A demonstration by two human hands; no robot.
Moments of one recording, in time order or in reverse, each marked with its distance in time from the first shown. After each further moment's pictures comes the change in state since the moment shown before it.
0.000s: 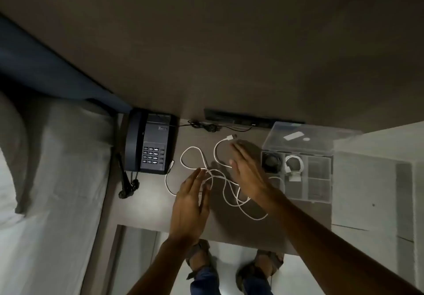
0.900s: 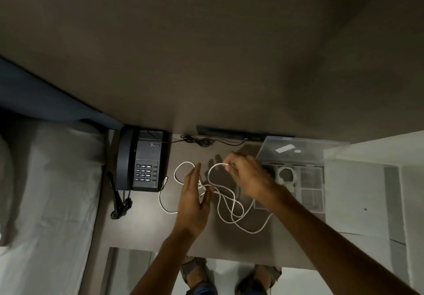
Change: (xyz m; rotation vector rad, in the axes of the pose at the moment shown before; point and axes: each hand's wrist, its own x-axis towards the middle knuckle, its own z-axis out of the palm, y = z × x) left_hand 0.049 0.017 0.000 -0.251 -0.109 -0.044; right_hand 0.019 -0.004 -0.049 0.021 -0.065 0.035
